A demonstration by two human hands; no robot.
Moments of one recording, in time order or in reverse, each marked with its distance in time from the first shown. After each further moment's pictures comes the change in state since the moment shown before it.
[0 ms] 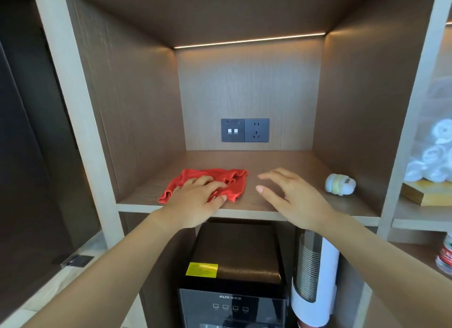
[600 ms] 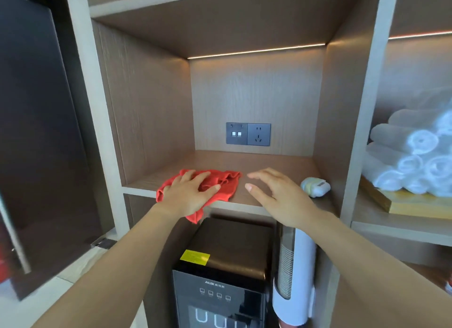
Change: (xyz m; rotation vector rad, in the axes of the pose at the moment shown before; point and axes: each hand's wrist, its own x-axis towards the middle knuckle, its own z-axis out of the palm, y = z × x) left_hand -0.018 0.053 0.001 -0.030 0.062 -0.392; right_hand -0.023 0.022 -0.027 0.183 -0.015 -0.147
